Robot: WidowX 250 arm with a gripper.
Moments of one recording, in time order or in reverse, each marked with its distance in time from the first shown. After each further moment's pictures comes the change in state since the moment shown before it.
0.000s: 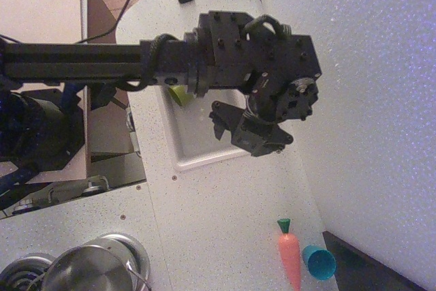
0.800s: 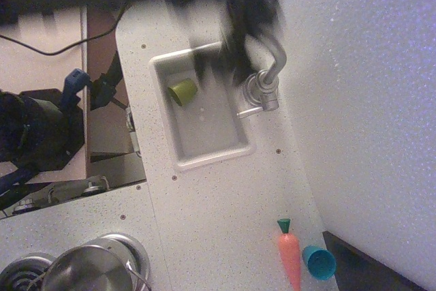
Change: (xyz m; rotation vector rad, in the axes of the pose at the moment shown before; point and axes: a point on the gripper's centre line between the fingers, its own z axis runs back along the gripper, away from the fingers) arm -0.090 -0.077 0.006 0.010 -0.021 0.220
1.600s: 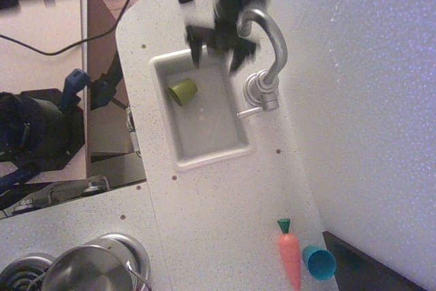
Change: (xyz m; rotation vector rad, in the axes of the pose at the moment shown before) arm -0.012 -0.004 -0.011 -0.031 0.054 0.015
